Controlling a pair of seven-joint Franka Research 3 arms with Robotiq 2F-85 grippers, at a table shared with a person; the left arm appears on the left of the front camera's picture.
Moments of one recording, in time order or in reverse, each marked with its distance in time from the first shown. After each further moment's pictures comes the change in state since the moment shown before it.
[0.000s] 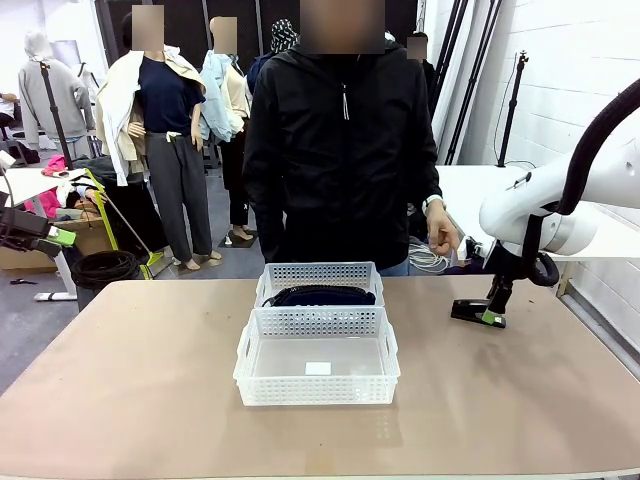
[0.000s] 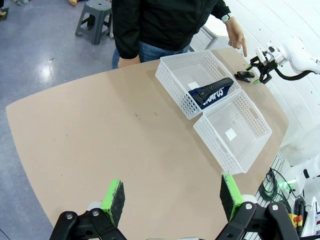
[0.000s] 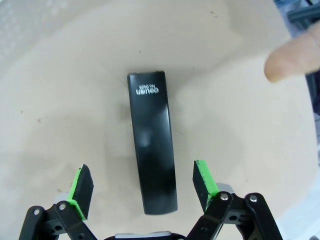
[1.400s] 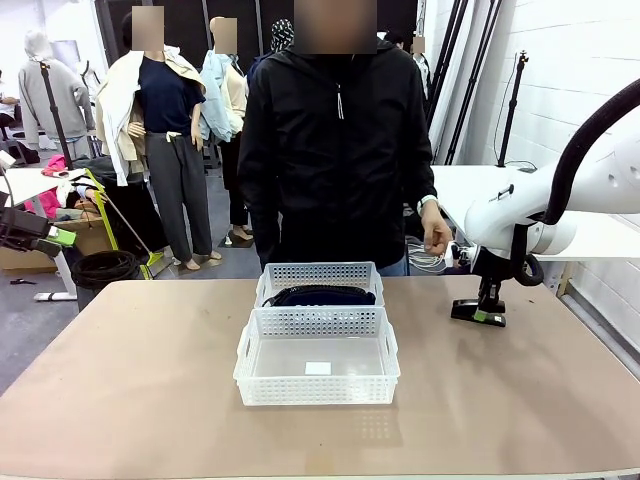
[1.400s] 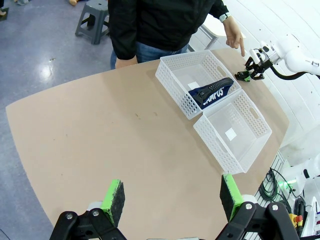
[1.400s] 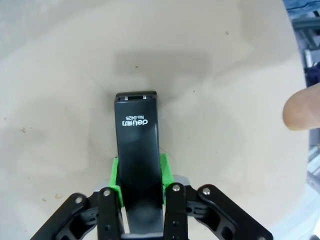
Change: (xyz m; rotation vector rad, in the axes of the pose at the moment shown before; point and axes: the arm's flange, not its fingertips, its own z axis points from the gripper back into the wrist) left arm 0.000 0.000 0.000 0.000 0.000 0.000; right arm 0.024 -0.009 -0.017 -0.014 0.075 0.099
